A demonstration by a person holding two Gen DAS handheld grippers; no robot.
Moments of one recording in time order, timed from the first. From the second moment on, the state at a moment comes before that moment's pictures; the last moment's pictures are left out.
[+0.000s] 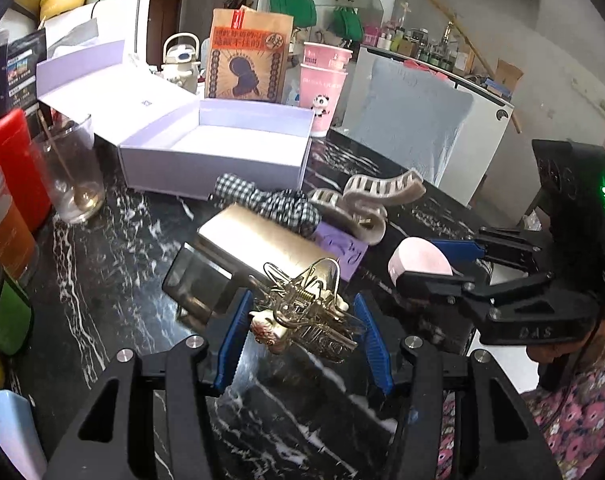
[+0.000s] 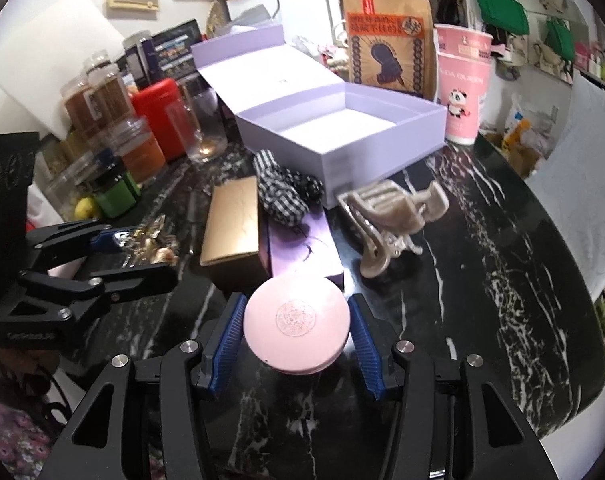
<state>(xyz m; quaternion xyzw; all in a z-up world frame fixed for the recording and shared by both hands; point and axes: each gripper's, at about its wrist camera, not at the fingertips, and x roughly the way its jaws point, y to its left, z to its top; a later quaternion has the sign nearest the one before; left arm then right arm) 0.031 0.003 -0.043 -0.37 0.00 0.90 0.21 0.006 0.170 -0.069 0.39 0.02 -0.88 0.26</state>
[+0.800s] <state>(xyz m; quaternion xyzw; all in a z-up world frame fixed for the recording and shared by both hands) -0.008 0.017 0.014 -0.34 0.01 0.93 0.17 -0.017 0.179 -0.005 0.32 0.04 -0.90 0.30</state>
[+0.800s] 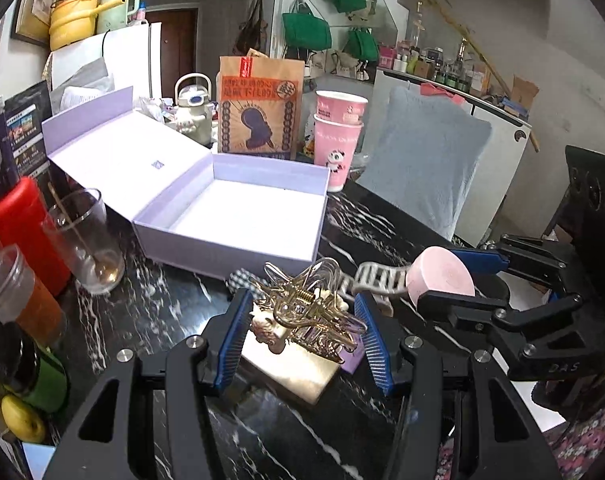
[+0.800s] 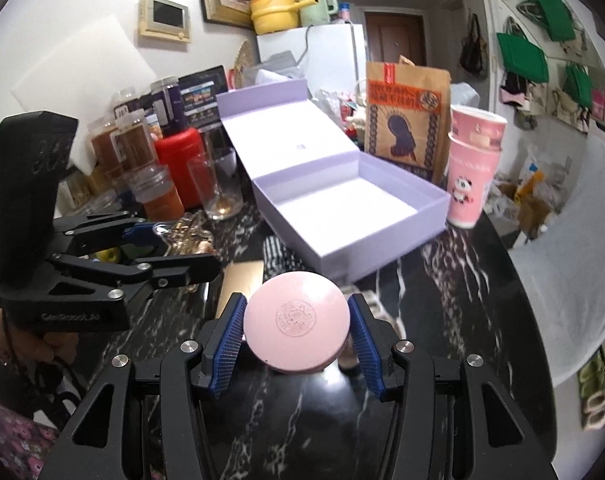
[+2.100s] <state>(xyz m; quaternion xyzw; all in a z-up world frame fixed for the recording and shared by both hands) -0.162 -0.005 0.036 -0.34 0.02 0.92 0.17 -0.167 0.145 0.035 0.30 0.07 -0.90 0.32</state>
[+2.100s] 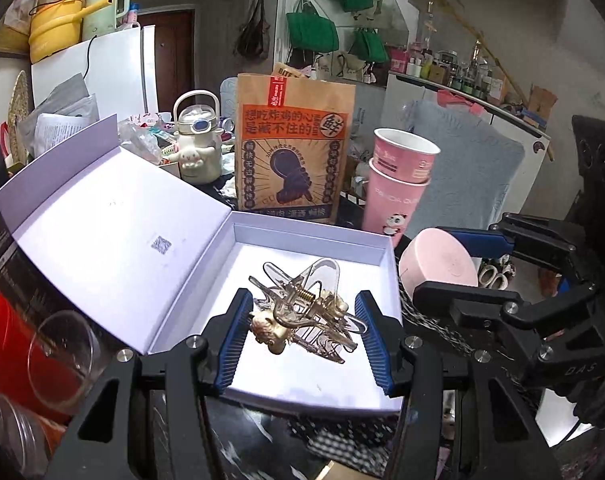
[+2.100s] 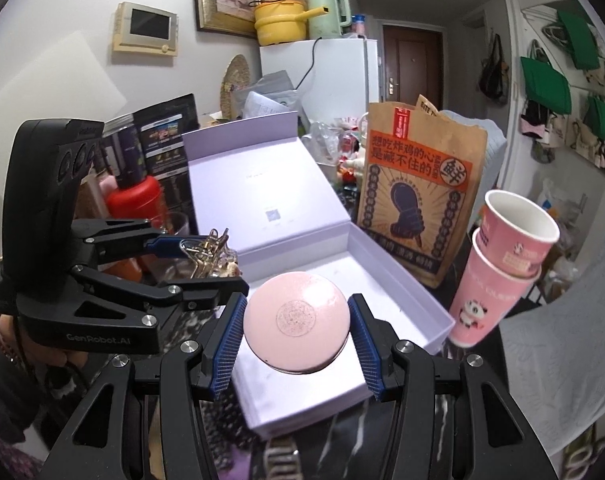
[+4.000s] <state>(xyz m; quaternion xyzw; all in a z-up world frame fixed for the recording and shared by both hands) -0.304 0.005 -0.073 -0.50 0.10 0.86 0.02 -0.329 0.112 -0.072 0.45 0.12 -0.85 0.25</state>
